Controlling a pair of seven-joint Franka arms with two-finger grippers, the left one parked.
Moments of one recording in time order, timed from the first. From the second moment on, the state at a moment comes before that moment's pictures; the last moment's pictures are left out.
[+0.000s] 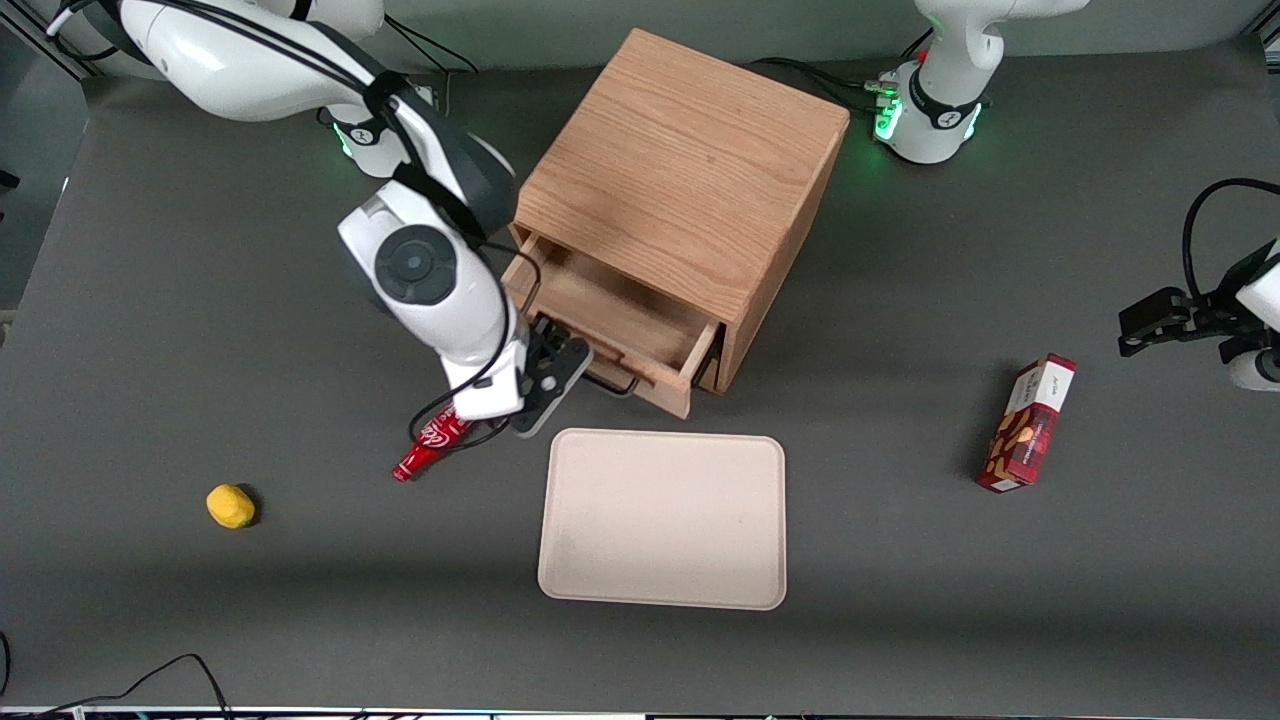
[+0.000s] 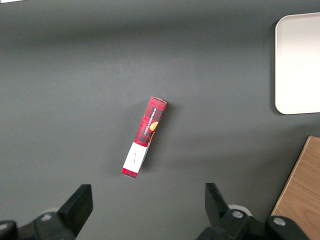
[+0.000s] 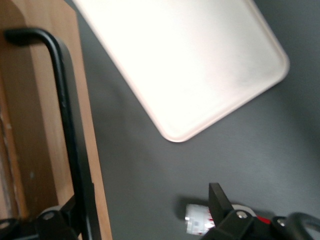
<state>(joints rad) 0.00 0.57 0.66 -1.49 -0.31 1.97 -0.20</state>
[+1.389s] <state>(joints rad) -0.08 0.60 0.48 -1.25 -0.14 1.98 -0.33</state>
